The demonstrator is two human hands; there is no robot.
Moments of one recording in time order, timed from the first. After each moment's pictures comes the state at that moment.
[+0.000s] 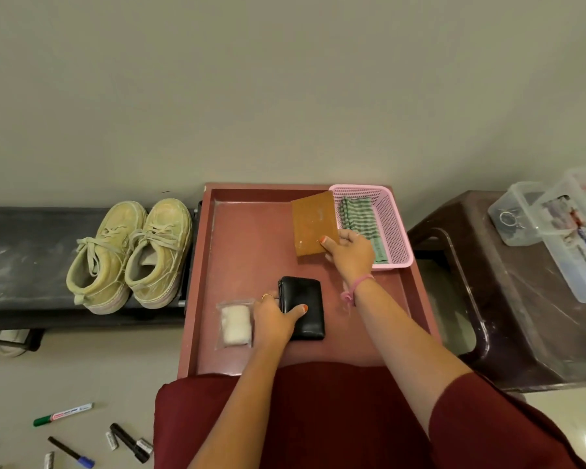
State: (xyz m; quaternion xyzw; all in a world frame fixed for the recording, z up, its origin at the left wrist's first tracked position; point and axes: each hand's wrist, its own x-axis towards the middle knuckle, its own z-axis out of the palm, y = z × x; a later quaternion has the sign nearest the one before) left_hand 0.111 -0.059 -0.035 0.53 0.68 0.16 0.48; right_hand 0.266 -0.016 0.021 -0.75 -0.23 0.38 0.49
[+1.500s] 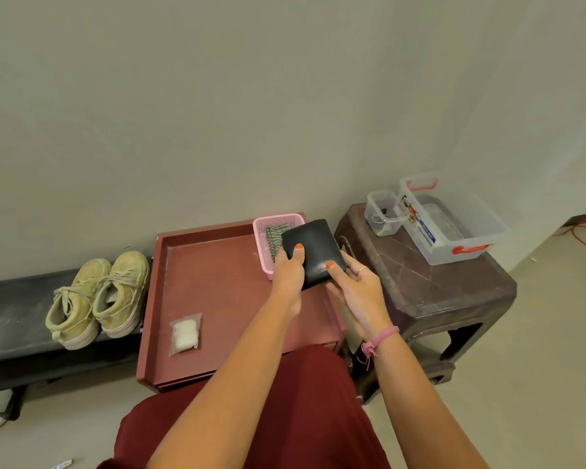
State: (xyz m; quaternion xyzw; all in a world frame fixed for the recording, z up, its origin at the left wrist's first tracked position) left_hand 0.256 -0.152 0.153 0.39 0.47 0.35 0.71; right_hand 0.334 -0.246 0.166 -0.58 -0.20 0.43 0.66
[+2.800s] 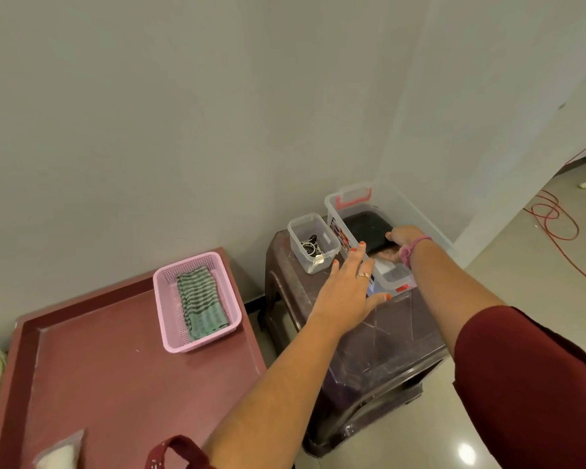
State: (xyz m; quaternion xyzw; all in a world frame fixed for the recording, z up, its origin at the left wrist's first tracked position) left_hand 0.520 -0.153 0.110 0.96 0.18 0.07 0.22; right_hand 0.701 -0.170 0.138 -0.74 0.11 0.39 0.54
